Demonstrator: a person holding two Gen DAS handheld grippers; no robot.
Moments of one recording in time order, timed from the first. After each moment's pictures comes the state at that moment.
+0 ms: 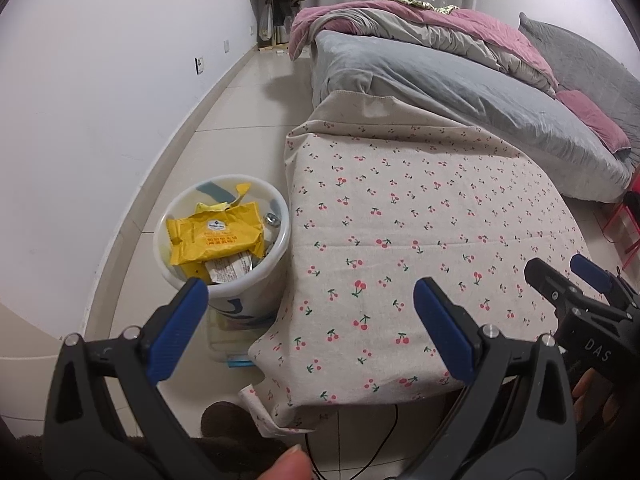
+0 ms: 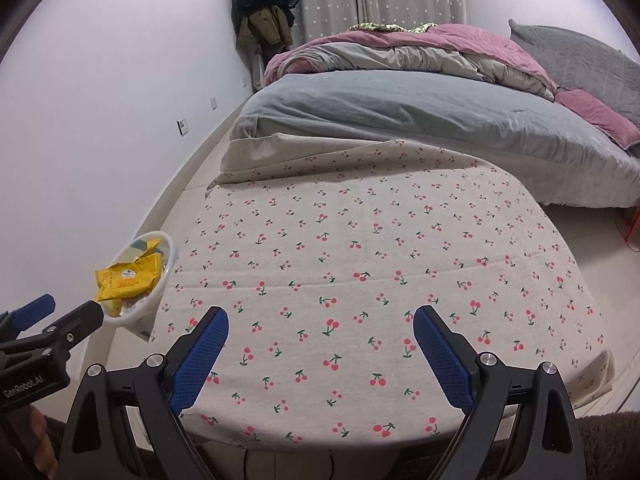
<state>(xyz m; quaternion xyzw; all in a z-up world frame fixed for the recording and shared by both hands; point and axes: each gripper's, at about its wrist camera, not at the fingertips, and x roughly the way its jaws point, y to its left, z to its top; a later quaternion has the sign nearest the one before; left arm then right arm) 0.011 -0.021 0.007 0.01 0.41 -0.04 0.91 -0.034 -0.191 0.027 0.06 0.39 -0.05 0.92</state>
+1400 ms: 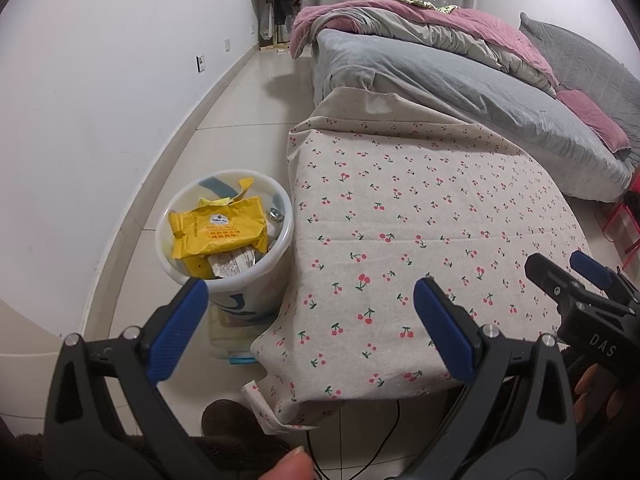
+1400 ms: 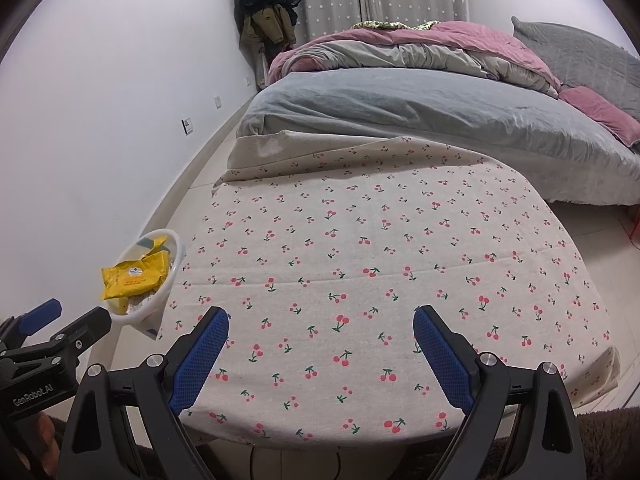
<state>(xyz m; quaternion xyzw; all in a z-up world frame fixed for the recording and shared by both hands) 0.006 -0.018 0.003 0.01 0.41 -0.04 0.91 -0.034 -0.187 0.025 0.06 0.39 -0.04 0.92</state>
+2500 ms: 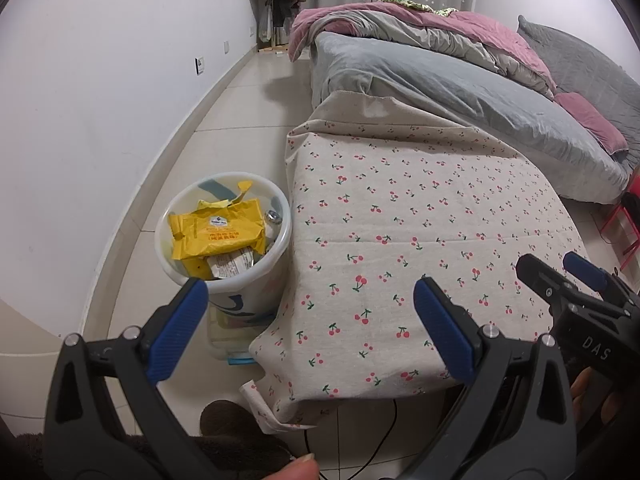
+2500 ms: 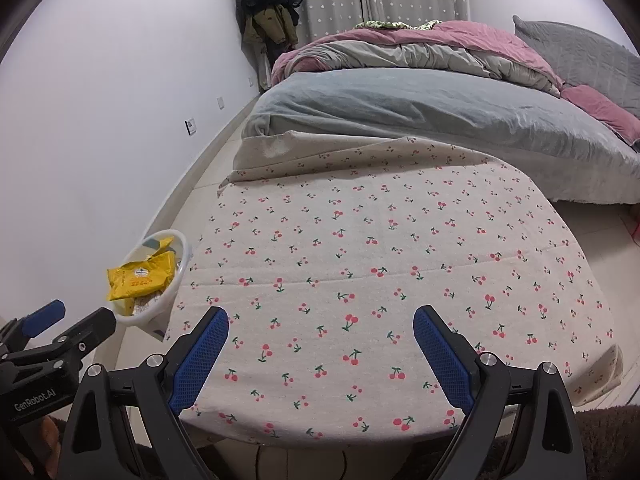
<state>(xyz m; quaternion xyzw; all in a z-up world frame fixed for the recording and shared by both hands) 0.004 -0.018 0.006 0.00 0.41 -0.05 0.91 -0.035 -0.179 0.027 0.07 0.39 -0.03 0.92</state>
